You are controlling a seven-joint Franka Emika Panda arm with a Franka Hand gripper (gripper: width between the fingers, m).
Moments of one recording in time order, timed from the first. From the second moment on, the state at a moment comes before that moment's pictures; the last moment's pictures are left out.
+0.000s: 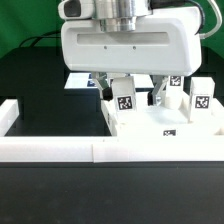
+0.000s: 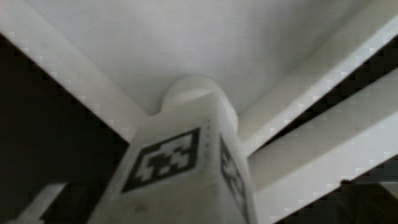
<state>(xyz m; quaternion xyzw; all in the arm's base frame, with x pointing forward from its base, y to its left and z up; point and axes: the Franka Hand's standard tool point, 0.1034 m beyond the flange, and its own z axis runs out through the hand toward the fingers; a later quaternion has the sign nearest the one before) 0.613 -0.005 0.068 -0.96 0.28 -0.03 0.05</state>
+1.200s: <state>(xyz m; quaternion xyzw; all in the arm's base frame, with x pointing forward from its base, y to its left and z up) 0.612 -0.009 0.065 -0.70 0.71 0.02 0.08</state>
